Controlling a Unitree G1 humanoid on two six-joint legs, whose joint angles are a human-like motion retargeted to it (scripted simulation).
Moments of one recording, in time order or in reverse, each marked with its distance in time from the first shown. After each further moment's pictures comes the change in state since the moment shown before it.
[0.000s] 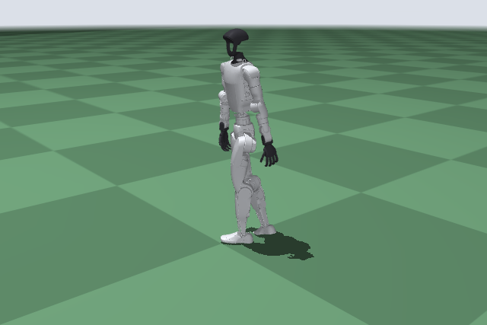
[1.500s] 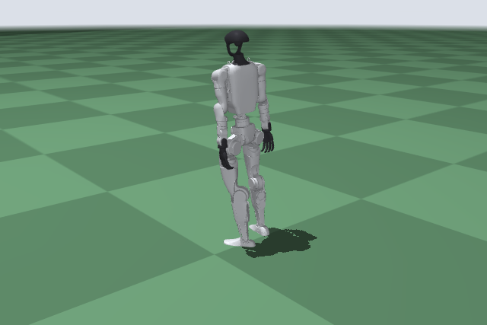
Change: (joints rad) left arm 0.100 -0.087 -0.026 -0.059 0.075 0.024 -0.110; right arm -0.021 0.007 0.020 0.104 0.069 0.041 -0.026; waist -0.530 0.102 -0.044; left_leg 0.199 0.272 0.613 -0.064 -0.195 0.002; right_leg -0.264 0.031 0.656 0.018 -0.056 -0.175
